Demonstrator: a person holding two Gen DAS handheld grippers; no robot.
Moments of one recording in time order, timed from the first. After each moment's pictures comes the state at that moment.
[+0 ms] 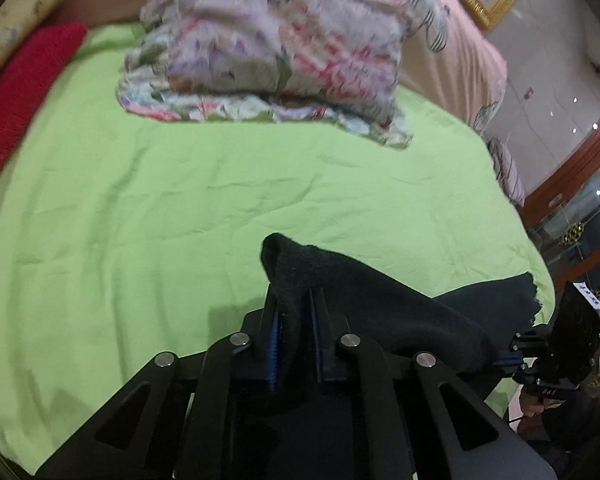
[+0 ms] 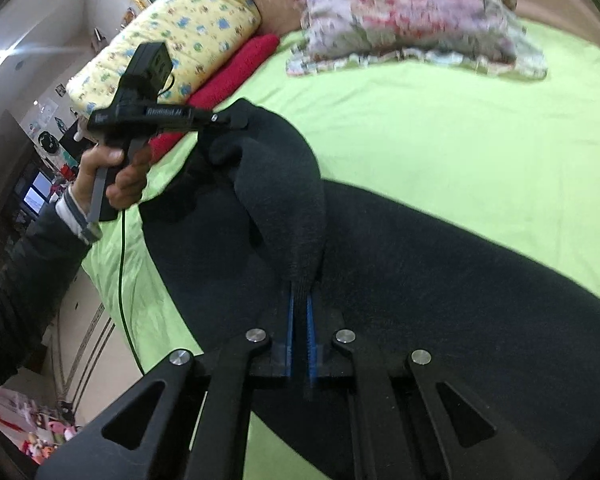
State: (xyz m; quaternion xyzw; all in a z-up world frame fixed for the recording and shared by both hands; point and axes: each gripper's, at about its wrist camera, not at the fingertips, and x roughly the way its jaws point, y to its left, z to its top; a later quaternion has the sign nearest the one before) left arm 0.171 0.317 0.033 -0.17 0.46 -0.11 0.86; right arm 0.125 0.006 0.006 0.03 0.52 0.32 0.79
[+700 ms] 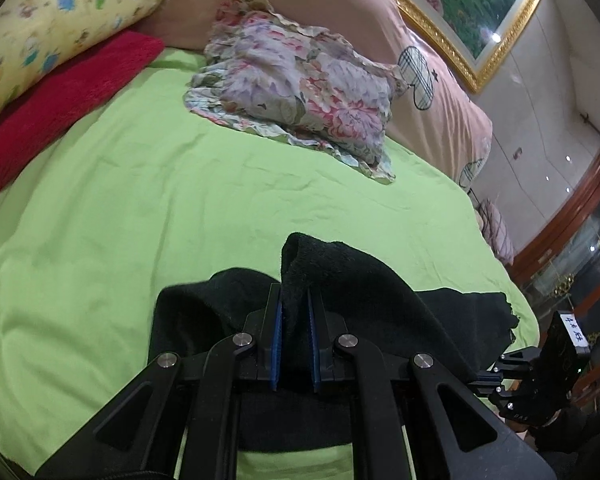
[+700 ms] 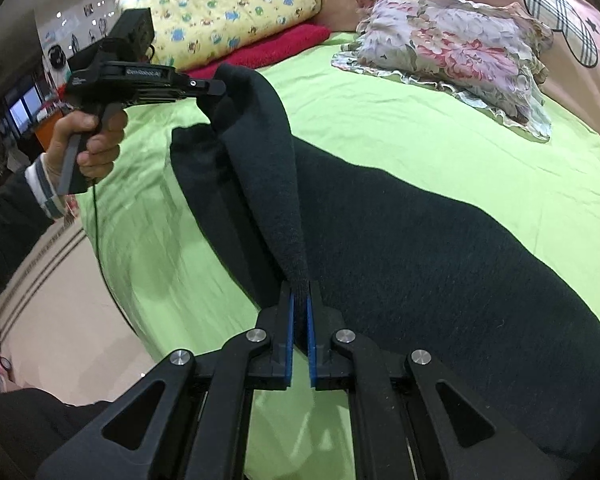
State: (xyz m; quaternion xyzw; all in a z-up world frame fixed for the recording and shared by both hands) left arm 0.028 0.321 0.031 -0.24 0.35 -0.06 0.90; right arm 0.043 0.034 0.009 -0.13 0.47 0.32 0.81
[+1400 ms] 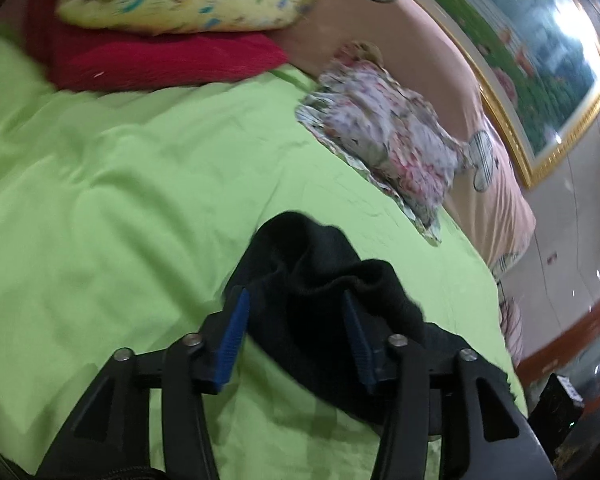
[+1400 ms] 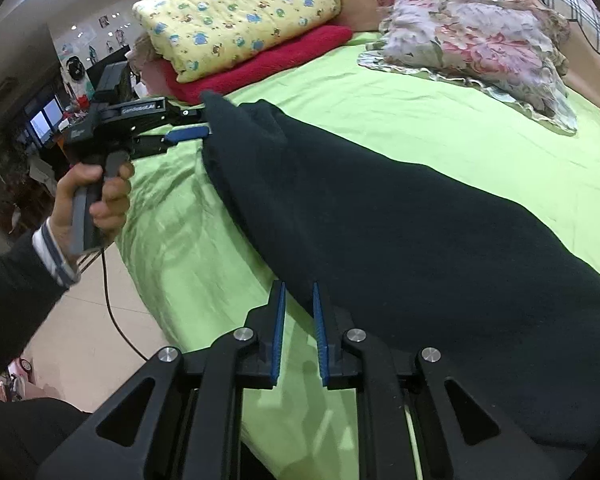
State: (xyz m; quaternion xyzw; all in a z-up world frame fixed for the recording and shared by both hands) left arm -0.053 0.341 -0.004 -0.37 0.29 0.08 0.88; right arm 0.033 0.049 0.002 -0.09 0.47 0.37 0.80
